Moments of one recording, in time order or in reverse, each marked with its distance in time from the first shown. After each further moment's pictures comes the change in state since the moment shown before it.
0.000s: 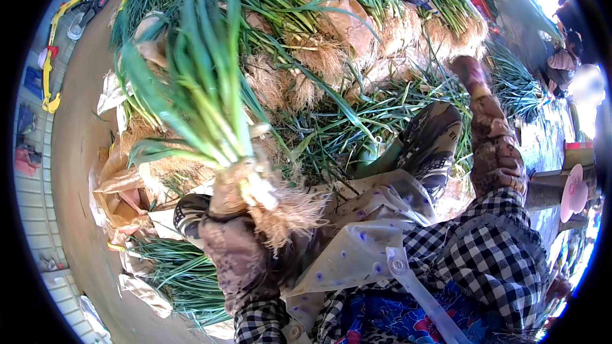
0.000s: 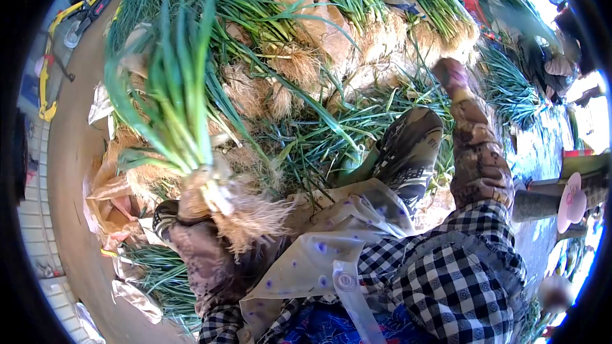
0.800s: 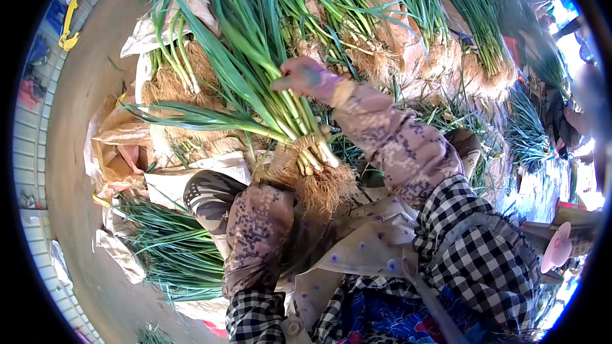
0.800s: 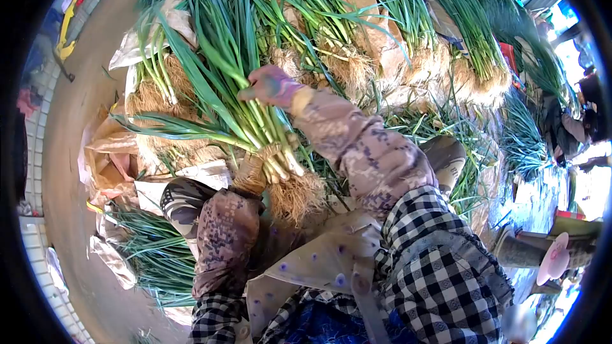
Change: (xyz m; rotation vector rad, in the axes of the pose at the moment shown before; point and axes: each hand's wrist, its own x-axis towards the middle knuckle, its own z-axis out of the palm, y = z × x) left_hand 0.020 -0.057 0.015 -0.228 0.528 0.036; right_hand 0.015 -0.491 -0.072 1.091 -0.585 -0.493
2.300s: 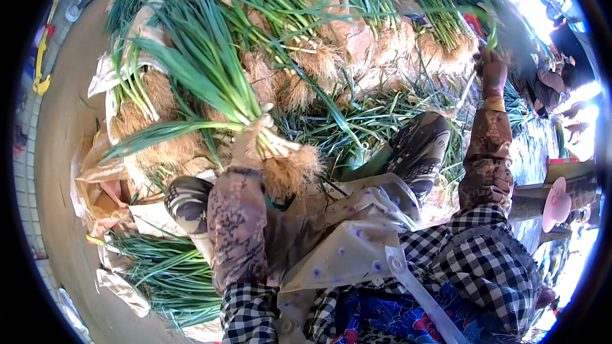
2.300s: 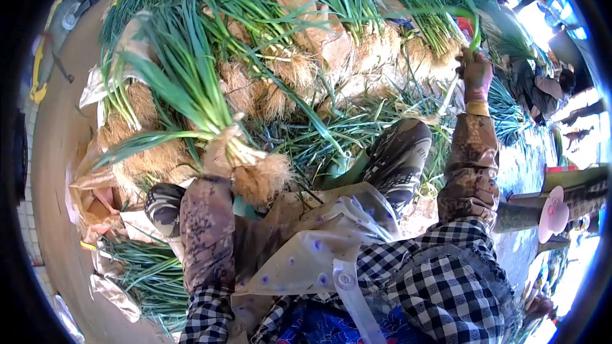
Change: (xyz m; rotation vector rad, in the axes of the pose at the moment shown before) left_hand 0.057 0.000 -0.019 0.069 0.168 0.100; right_hand -0.319 0.109 -0.299 -0.167 1.314 0.374
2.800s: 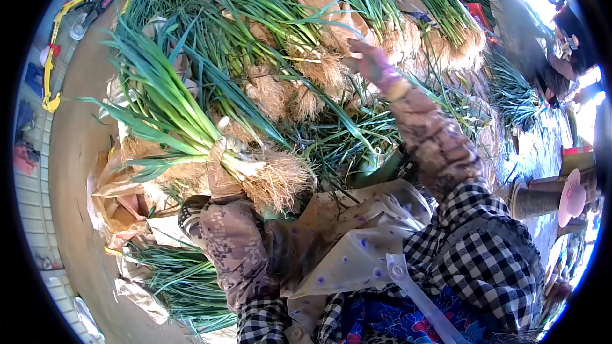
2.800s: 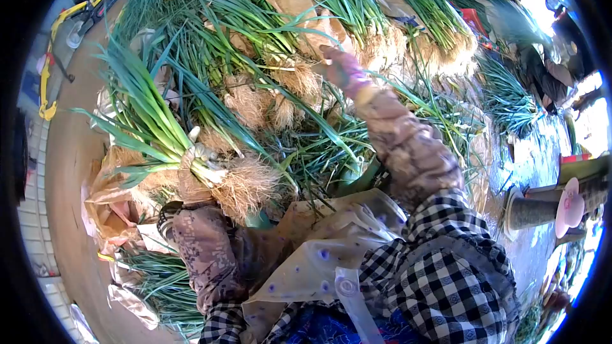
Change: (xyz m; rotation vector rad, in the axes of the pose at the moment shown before) left_hand -0.035 0.064 -0.013 -0.130 -0.115 0.253; right_hand -0.081 -0.001 0.268 0.555 -0.748 -0.236
